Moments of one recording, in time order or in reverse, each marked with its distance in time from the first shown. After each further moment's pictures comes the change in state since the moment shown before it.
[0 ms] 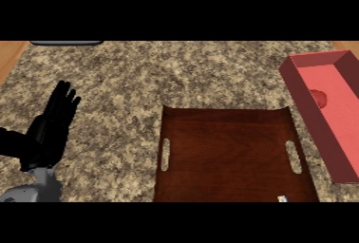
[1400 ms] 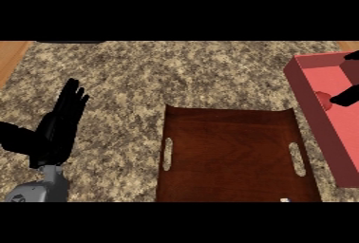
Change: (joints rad) left arm -0.018 -0.019 -0.038 0.001 -0.017 0.013 0.008; right arm -0.113 -0.069 0.546 0.249 0.805 0.159 0.321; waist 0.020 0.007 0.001
